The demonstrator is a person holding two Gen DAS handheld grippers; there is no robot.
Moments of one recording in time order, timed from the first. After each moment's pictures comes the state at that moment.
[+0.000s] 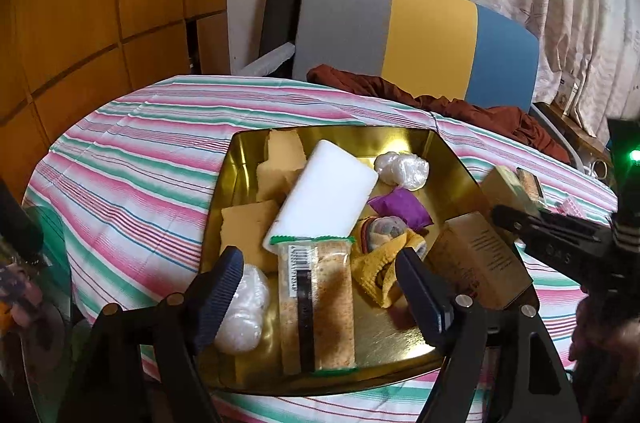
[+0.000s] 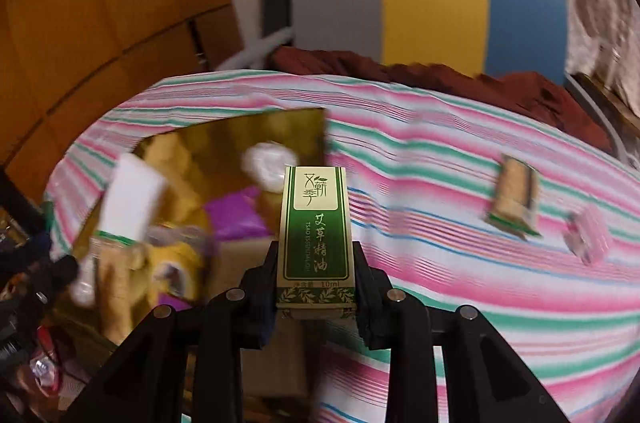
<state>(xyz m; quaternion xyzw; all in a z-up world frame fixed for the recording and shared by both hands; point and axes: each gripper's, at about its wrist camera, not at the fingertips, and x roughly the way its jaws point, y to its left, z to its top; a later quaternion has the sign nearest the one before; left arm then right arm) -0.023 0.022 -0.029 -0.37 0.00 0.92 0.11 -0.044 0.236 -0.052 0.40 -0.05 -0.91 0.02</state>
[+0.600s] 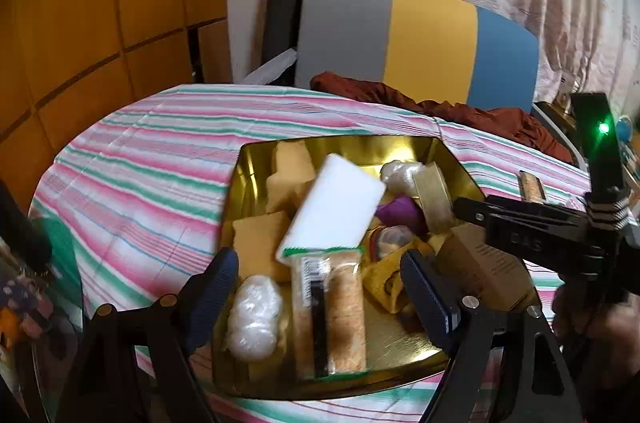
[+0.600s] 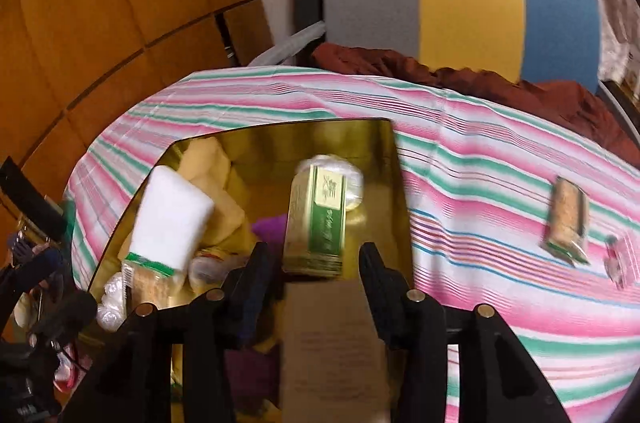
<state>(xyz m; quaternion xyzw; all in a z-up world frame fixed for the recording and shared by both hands) -0.025 0.021 -0.019 -0.36 0.02 0.93 0.11 -0.057 0.231 -0.051 0.41 -0.08 -0.91 0.04</state>
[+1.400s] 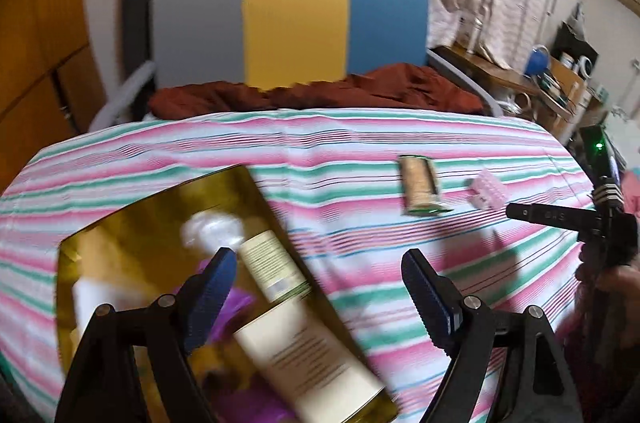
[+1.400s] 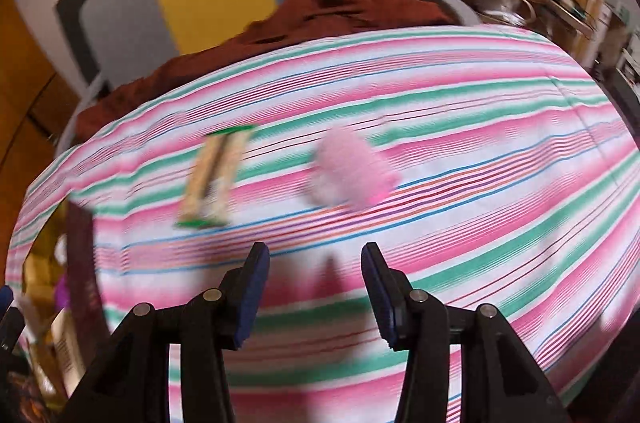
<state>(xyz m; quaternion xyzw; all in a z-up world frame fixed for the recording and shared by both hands) -0.075 0.207 0.004 -0.40 0.10 0.86 0.30 0.016 0.503 -0.064 0.46 -0.24 -0.82 -0.24</state>
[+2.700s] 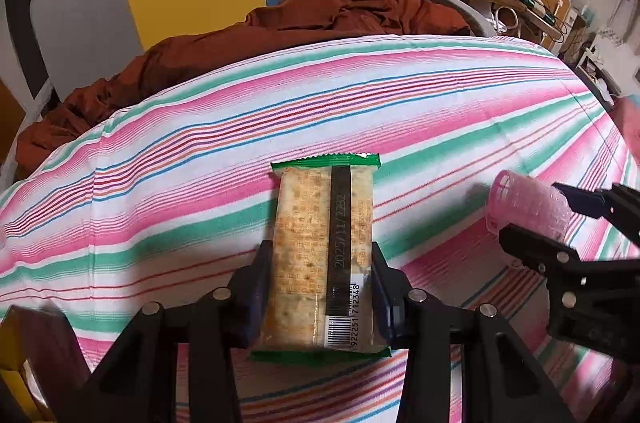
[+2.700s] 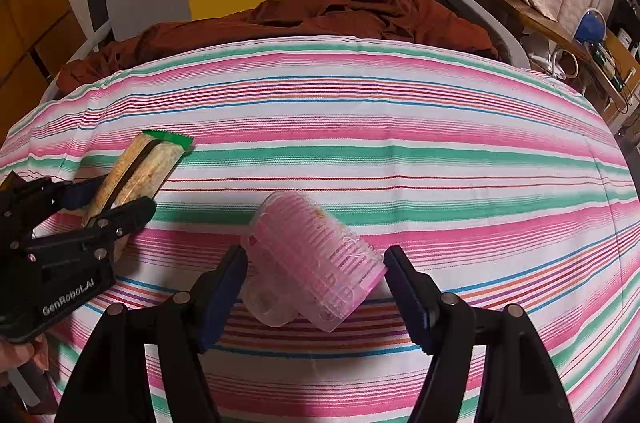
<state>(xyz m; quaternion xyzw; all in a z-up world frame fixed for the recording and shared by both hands) -0.148 0.410 -0.100 -0.46 0.20 0.79 0.34 -0.047 0.539 -0.103 0.50 -0.13 -0.83 -0.18</state>
